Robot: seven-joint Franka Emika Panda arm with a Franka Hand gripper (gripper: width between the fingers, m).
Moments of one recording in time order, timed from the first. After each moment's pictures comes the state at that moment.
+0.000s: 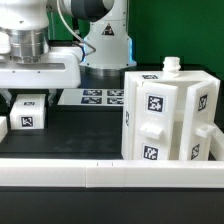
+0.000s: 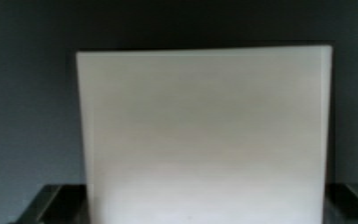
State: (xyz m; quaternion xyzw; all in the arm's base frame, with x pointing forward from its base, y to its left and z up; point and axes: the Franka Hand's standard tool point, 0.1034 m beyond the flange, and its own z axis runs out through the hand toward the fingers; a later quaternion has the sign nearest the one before) arm 0.401 -0.177 0.014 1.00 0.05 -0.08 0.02
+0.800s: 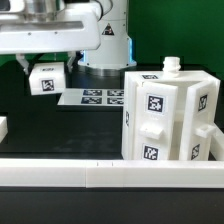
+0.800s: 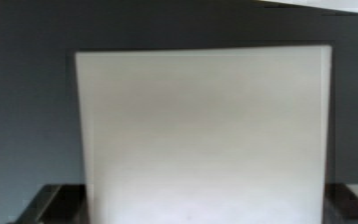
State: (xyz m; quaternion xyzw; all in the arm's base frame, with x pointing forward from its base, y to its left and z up) arm 0.426 -0.115 0.113 1.00 0.03 -0.06 -0.02
